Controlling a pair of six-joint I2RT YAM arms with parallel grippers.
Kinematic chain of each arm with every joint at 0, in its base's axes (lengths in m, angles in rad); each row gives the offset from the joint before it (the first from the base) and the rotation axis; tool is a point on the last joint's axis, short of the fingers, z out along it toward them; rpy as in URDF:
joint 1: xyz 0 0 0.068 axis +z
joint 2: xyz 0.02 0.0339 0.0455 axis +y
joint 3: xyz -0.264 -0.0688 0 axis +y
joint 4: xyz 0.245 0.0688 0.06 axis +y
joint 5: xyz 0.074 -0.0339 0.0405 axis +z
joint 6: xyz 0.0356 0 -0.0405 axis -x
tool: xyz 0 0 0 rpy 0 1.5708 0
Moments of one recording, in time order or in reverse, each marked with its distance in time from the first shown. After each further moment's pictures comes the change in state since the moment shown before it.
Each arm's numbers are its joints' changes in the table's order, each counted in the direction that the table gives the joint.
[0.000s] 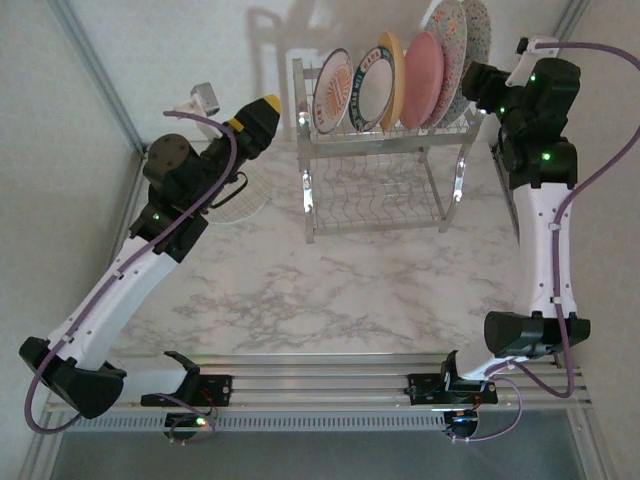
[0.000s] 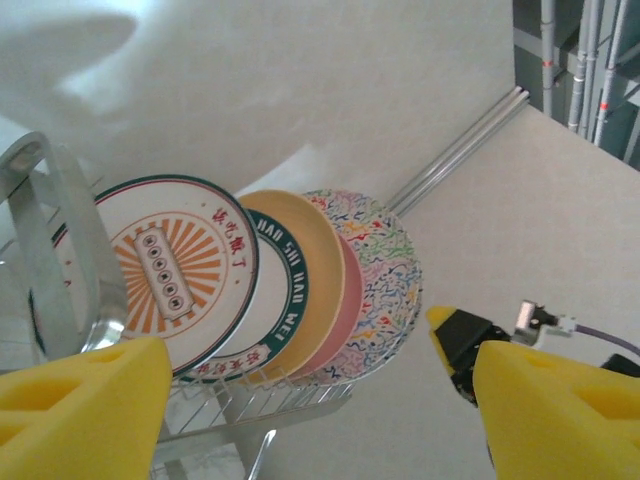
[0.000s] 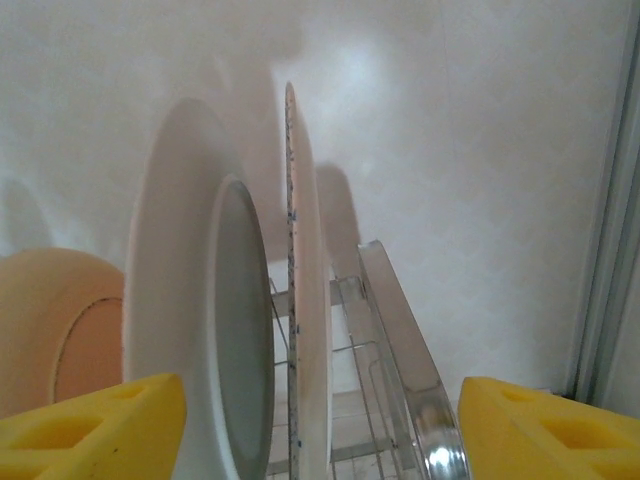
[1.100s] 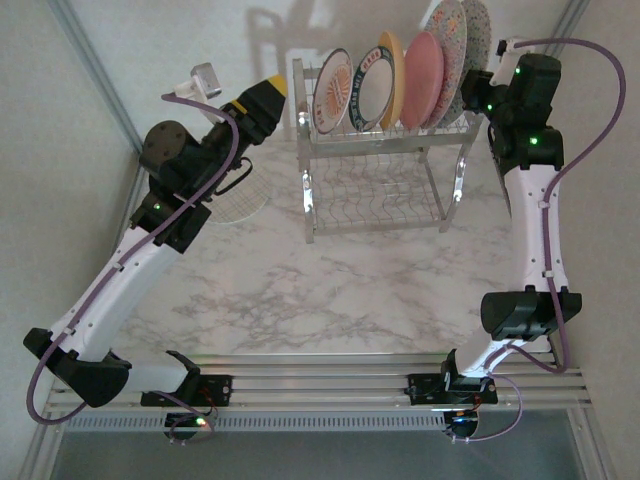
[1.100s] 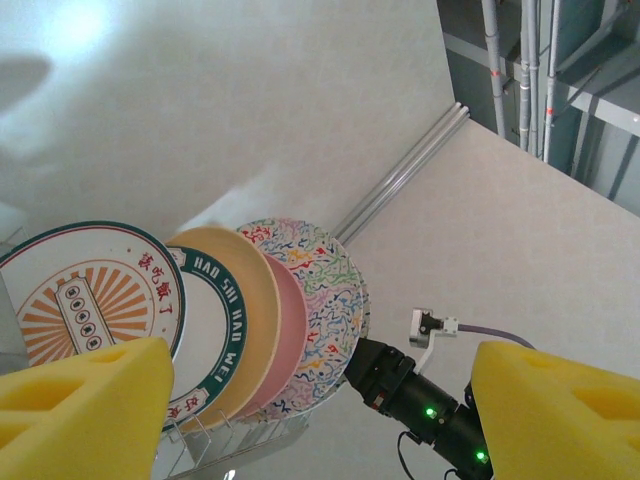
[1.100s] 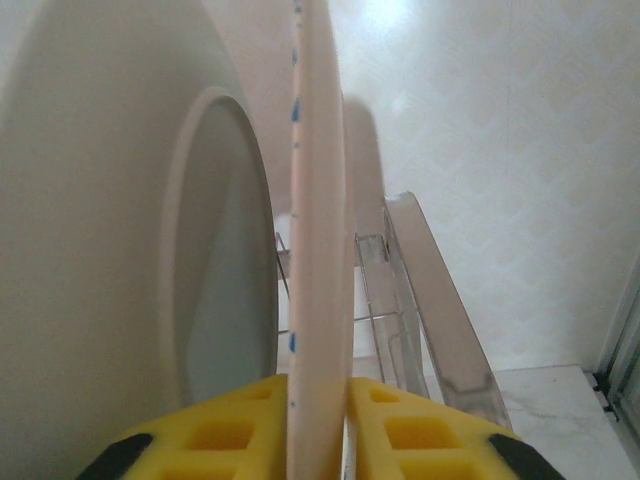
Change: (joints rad) left arm -0.036 0.059 -0.128 -0.016 -0.003 -0.030; right arm 0.002 0.110 -0.049 0.031 0.071 0.032
